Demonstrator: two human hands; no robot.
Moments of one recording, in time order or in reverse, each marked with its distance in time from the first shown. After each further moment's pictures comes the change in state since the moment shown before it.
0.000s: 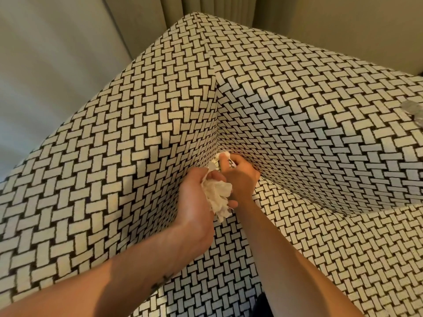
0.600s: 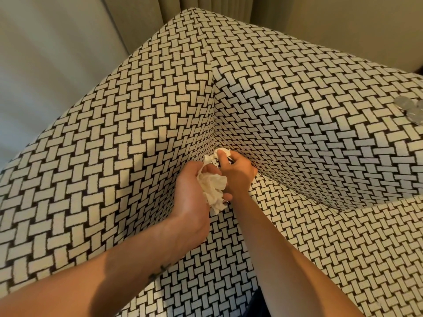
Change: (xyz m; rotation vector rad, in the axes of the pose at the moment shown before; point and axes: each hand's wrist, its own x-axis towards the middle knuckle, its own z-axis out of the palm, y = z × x) left_hand 0.002 0.002 0.000 -0.031 0.016 0.016; right_hand 0.001 0.002 -0.003 0.133 -0.071 0.044
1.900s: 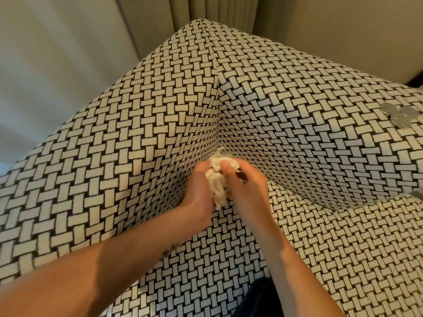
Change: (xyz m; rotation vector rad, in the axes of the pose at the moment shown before) left_hand 0.017 -0.019 -0.003 0.043 -0.066 -0.003; right_hand -0.092 -0.038 -0.080 0.270 -0.329 -0.293
